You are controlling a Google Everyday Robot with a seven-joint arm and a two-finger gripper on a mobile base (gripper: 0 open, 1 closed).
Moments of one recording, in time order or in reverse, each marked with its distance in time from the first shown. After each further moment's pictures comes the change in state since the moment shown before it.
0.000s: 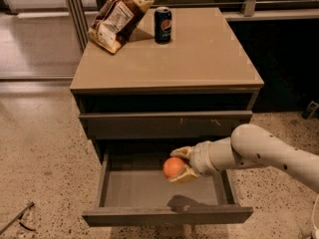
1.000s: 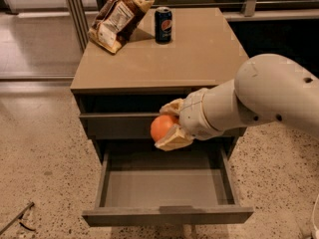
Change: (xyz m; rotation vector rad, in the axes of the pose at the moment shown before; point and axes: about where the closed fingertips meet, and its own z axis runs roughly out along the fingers) arm -0.182 -0.003 -0.123 0.157 0.126 -0.131
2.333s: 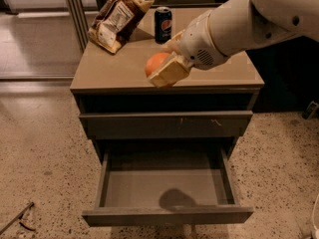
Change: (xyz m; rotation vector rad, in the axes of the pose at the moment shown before) arm -0.077 -0.105 -0.064 0.064 -0.084 0.153
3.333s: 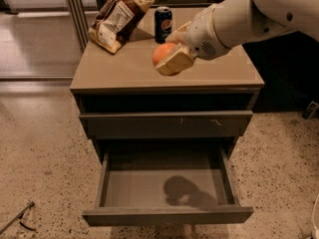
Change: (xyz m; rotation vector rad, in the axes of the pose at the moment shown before) arm 0.012 -0.048 0.006 0.060 -0.012 -0.028
